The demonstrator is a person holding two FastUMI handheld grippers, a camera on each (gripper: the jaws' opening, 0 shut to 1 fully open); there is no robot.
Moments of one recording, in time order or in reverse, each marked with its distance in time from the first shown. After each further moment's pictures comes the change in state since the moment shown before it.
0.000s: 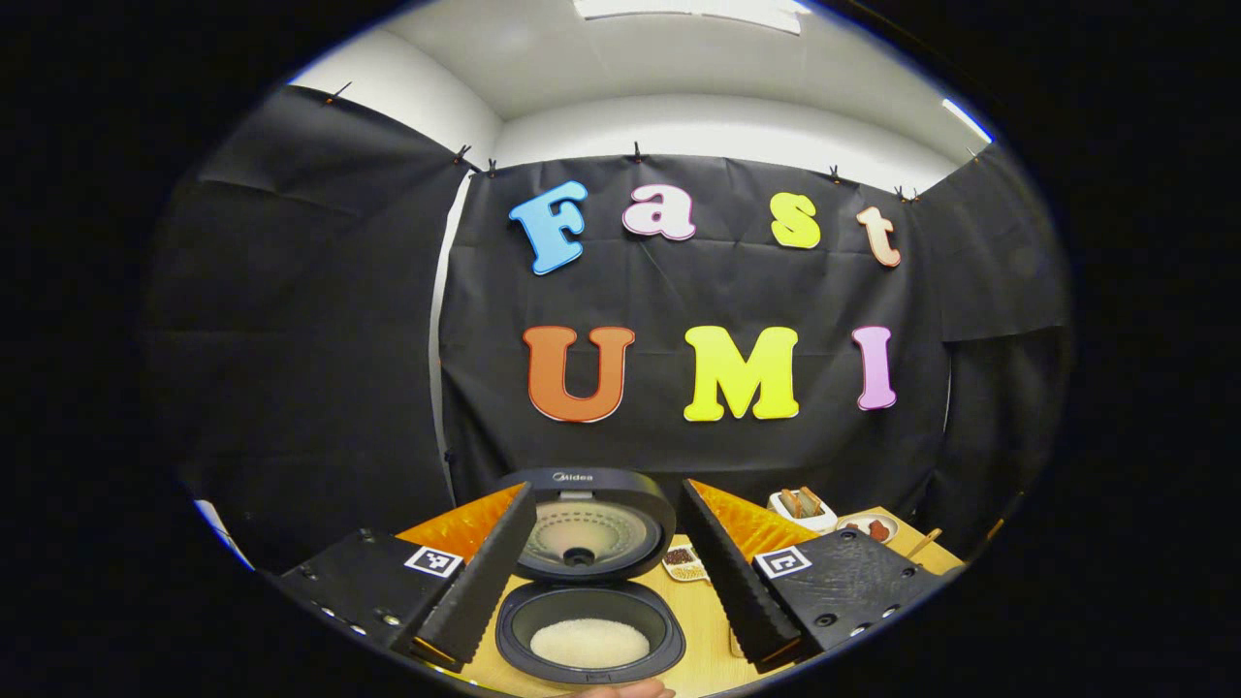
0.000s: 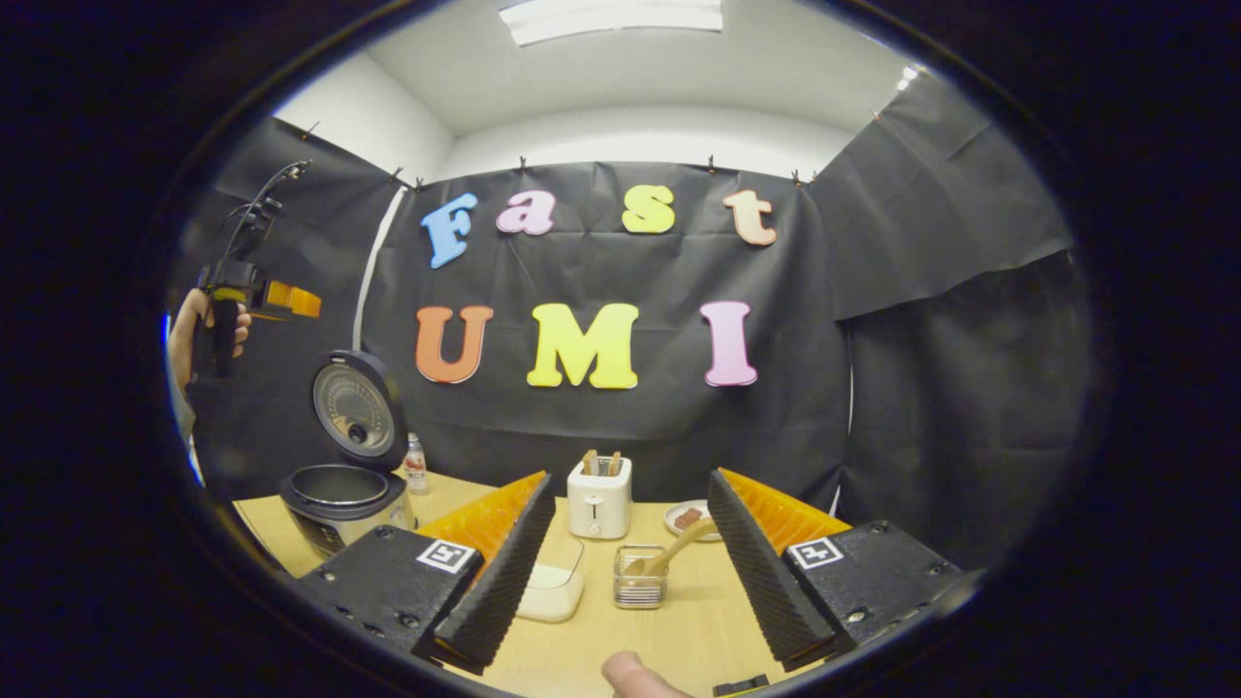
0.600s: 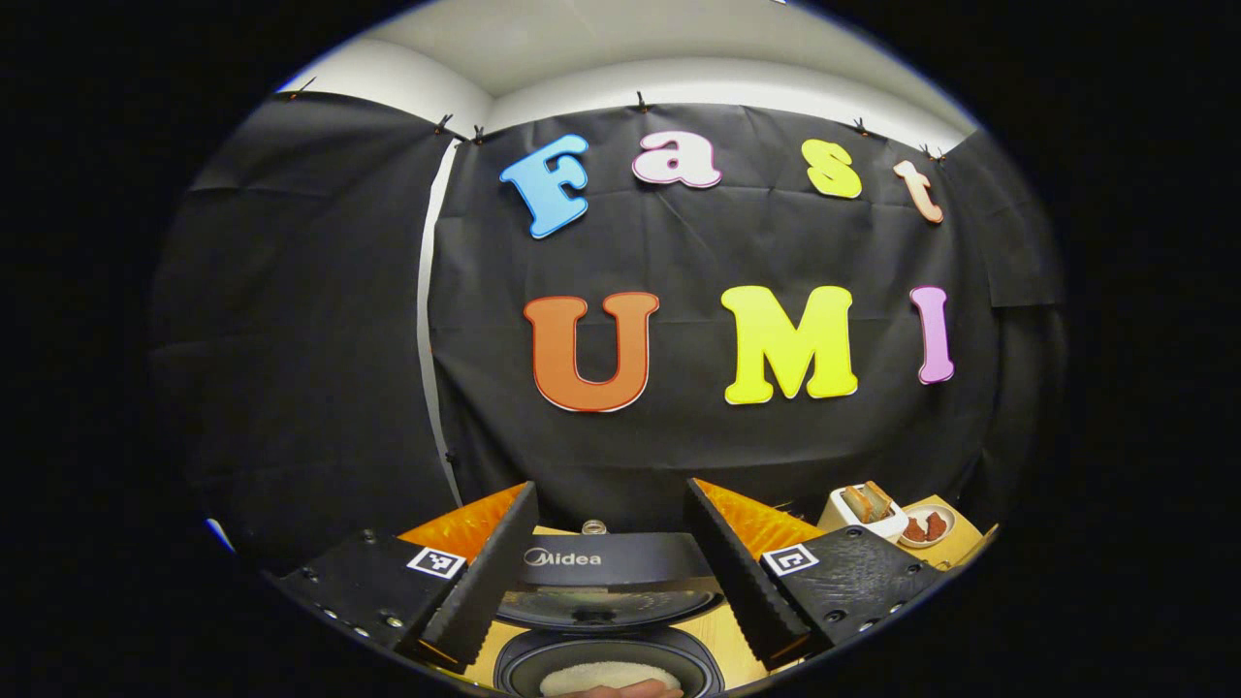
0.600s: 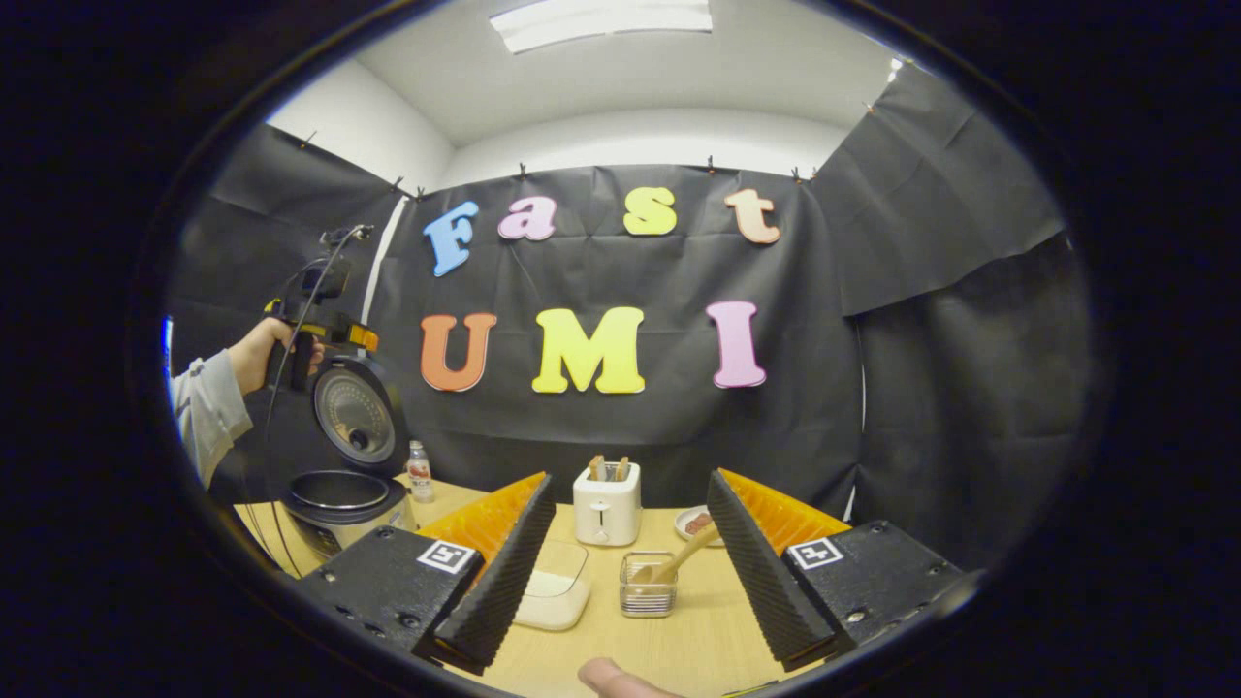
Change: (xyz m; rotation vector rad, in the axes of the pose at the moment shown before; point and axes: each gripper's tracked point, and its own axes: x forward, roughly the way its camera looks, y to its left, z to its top) left arm 0.145 0.038 -0.048 0.037 0.128 0.106; right arm 0.018 -0.001 -0.014 0.031 -0.022 0.035
